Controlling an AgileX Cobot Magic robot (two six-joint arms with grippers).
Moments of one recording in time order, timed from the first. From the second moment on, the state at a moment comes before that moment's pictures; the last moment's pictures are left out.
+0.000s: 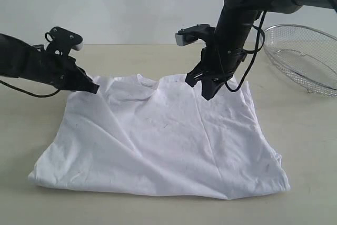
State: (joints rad) left arm -0.09 2.12 -1.23 -1.37 0.21 1.70; right arm 0.23 2.21 -1.82 0.22 1.16 -0.46
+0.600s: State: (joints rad) left arm -0.09 2.13 -1.23 -1.48 0.14 1.62; right arm 0.23 2.21 -1.82 0.20 1.16 -0.46
